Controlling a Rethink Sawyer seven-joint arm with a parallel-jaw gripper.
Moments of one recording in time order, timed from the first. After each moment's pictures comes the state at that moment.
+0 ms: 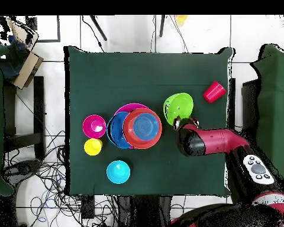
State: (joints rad) arm -0.73 -0.45 0.28 1.63 -0.79 0.15 1.88
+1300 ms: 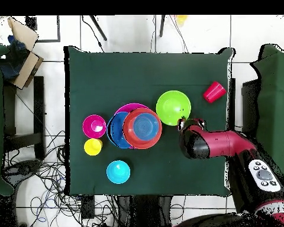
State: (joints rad) arm -0.73 -0.53 0.26 1.65 -0.77 0.15 1.88
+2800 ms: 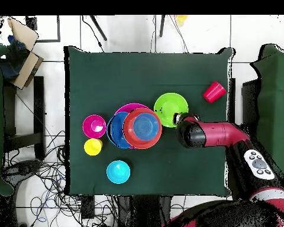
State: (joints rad) arm -0.73 -0.44 0.31 1.57 -0.71 0.25 1.88
